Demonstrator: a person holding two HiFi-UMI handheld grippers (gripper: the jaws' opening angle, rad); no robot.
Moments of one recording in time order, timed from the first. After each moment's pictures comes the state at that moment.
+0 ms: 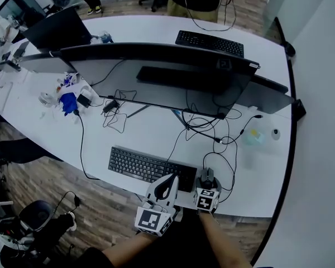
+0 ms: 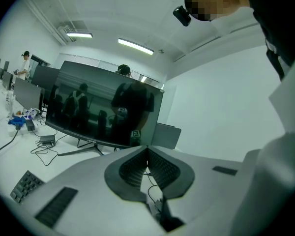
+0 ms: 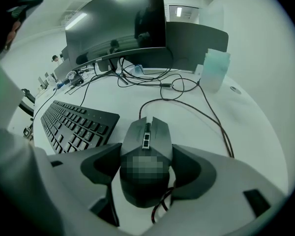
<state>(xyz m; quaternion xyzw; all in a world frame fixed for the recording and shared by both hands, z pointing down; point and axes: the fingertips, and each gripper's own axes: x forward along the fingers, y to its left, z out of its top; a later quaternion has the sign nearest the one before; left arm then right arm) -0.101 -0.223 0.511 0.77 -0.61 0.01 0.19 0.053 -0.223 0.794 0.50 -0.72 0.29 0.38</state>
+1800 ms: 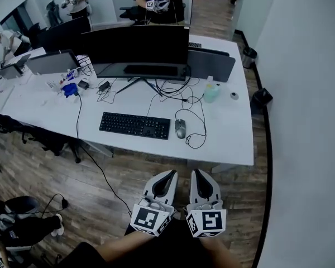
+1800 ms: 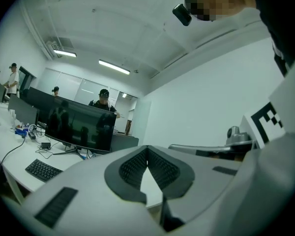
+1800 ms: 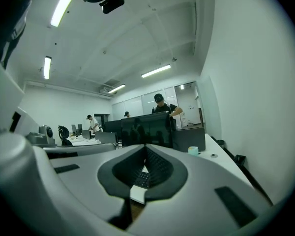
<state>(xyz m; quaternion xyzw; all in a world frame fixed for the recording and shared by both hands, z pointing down) 0.072 0.083 0.415 0.83 -0.55 -0.04 0.09 0.135 0.068 0.416 0.49 -0.87 0.08 0.02</state>
